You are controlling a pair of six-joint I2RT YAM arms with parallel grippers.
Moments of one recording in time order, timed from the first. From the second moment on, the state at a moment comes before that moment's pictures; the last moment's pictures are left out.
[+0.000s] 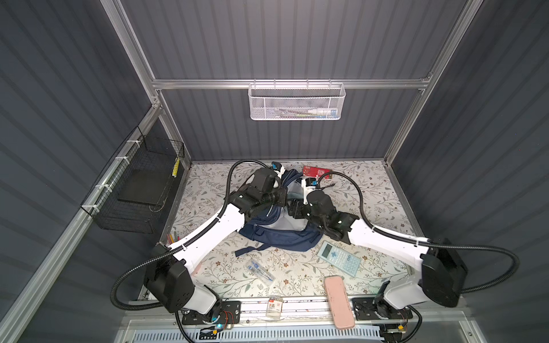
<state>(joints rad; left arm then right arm) -0.68 1.48 1.29 -0.42 0.02 -0.30 0.83 1.41 0.96 0.02 0.20 0.63</state>
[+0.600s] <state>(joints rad) -0.69 1.48 1.22 -0.33 0.09 -0.38 0.38 1.02 0.54 -0.18 -0.06 0.76</state>
